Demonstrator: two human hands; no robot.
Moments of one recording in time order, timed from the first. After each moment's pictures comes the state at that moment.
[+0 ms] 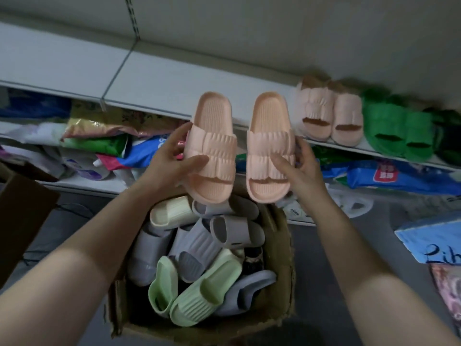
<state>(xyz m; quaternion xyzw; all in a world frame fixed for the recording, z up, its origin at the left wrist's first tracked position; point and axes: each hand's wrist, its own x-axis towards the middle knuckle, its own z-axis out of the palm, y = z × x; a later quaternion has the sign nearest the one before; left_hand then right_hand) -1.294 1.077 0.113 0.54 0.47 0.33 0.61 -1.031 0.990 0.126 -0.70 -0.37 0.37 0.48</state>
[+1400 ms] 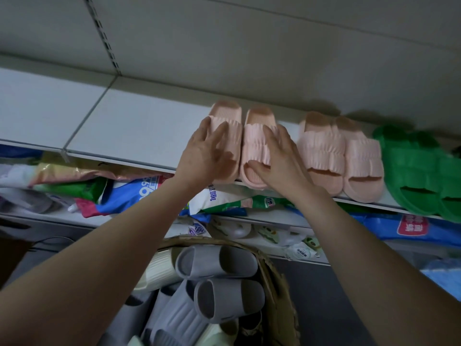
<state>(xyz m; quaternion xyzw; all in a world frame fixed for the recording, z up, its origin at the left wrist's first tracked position) -1.153 1.234 0.090 0.80 0.51 0.24 0.19 -0.958 1.173 0.100 -0.73 -0.66 0.09 0.13</state>
